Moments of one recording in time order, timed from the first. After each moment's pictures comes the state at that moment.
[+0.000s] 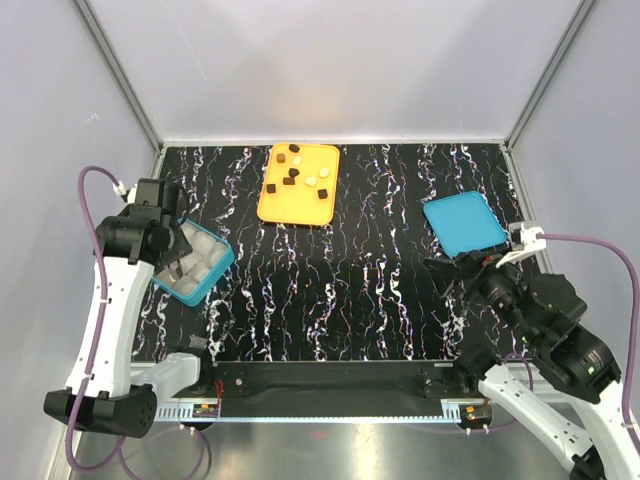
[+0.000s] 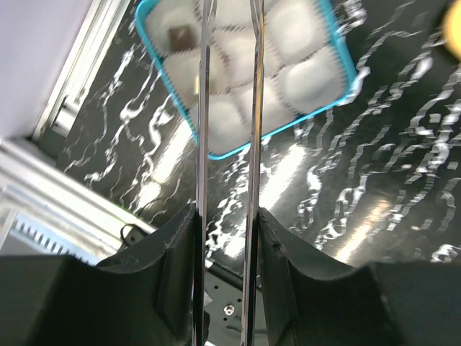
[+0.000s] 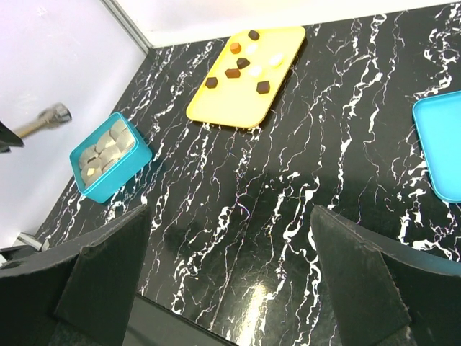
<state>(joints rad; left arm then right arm) -0.10 1.08 1.35 -1.35 -0.41 -0.56 0.63 0.38 0.96 -0.71 0.16 0.45</state>
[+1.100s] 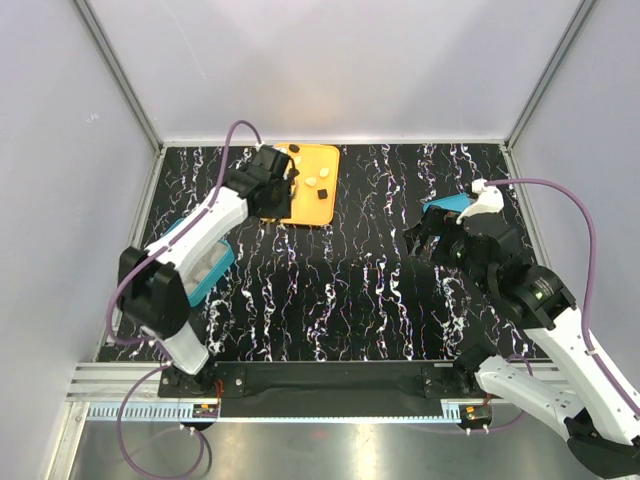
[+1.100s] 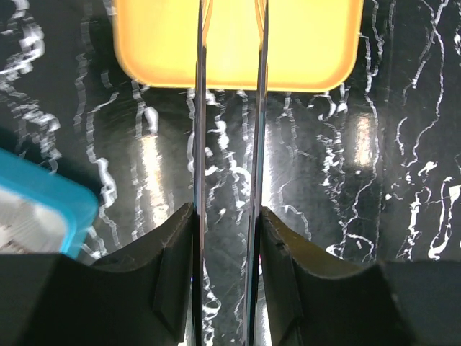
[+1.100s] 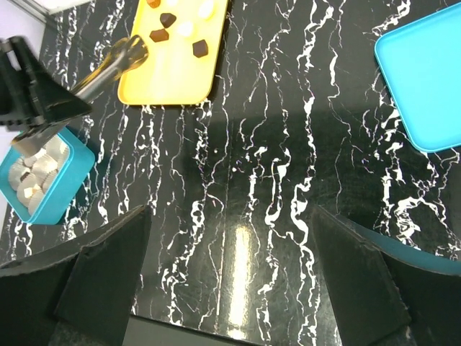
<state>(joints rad) -0.48 1.65 1.47 -0.78 -0.18 -0.39 0.63 0.80 1.13 -0.78 0.31 0.59</state>
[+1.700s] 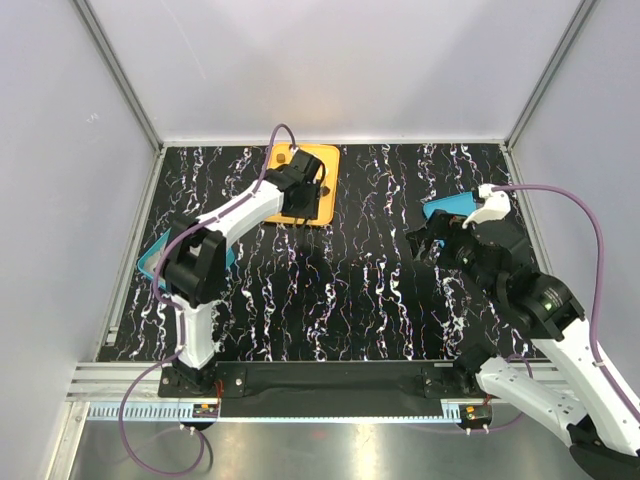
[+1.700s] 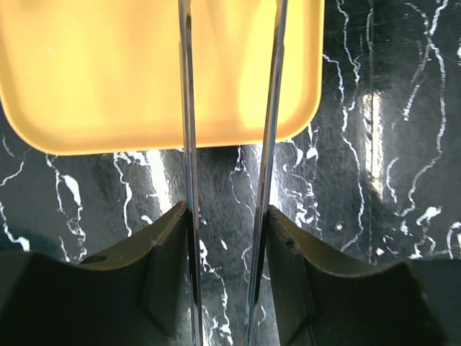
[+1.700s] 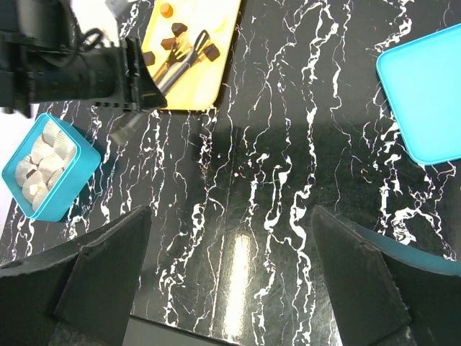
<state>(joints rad) -0.55 1.96 1.62 -0.66 -0.17 -0.38 0.63 0.75 1.11 -0.76 0.29 0.55</state>
